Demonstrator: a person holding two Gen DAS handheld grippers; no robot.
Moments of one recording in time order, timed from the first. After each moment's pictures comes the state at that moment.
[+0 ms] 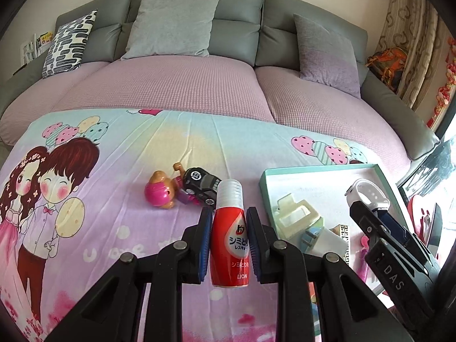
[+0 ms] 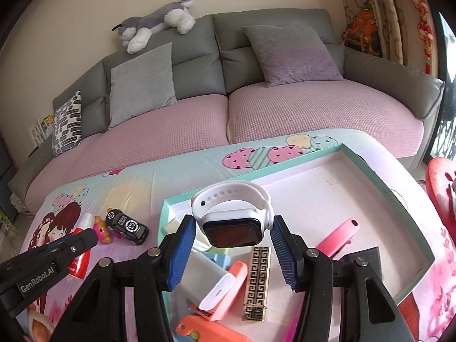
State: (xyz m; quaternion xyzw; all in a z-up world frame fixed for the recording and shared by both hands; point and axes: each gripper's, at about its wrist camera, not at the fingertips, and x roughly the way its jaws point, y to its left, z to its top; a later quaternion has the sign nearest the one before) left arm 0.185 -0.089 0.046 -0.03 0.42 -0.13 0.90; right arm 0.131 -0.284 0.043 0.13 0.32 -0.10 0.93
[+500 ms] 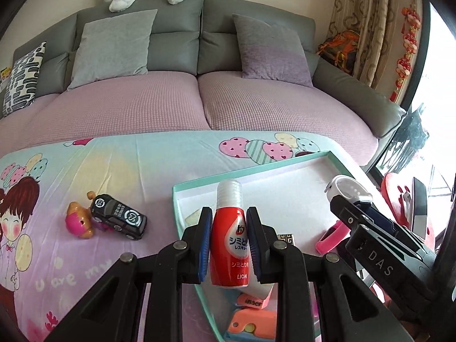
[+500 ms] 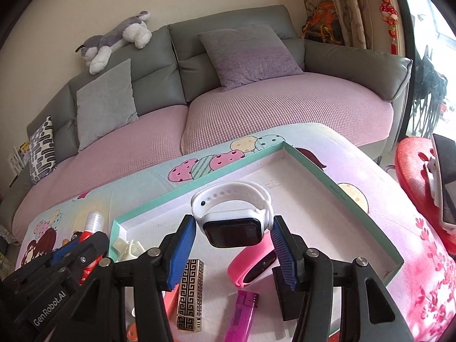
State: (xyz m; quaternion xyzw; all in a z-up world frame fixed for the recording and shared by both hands) left arm 0.179 -0.179 0.043 0.01 0.38 -0.23 0.90; right arm 0.117 -0.341 0.037 0.16 0.31 -0.16 0.92
